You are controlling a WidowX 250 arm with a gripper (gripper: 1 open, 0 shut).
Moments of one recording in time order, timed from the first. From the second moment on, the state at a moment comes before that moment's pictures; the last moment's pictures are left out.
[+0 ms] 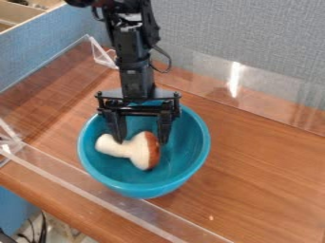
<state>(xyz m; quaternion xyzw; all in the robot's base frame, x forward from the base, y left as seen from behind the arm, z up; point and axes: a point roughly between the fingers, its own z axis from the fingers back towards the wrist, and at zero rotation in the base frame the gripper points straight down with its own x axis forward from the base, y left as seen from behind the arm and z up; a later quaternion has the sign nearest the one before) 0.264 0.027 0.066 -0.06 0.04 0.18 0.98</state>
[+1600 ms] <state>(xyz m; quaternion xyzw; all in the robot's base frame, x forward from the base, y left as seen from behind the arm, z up) 0.273 0.032 0.053 -0.05 0.04 0.21 0.98</state>
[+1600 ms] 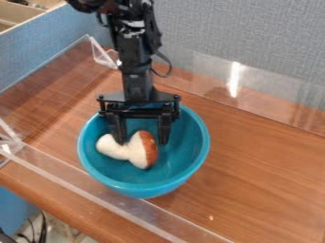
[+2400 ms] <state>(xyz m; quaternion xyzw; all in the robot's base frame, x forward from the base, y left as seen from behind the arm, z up) 0.275 0.033 0.050 -0.05 0.04 0.21 0.97</state>
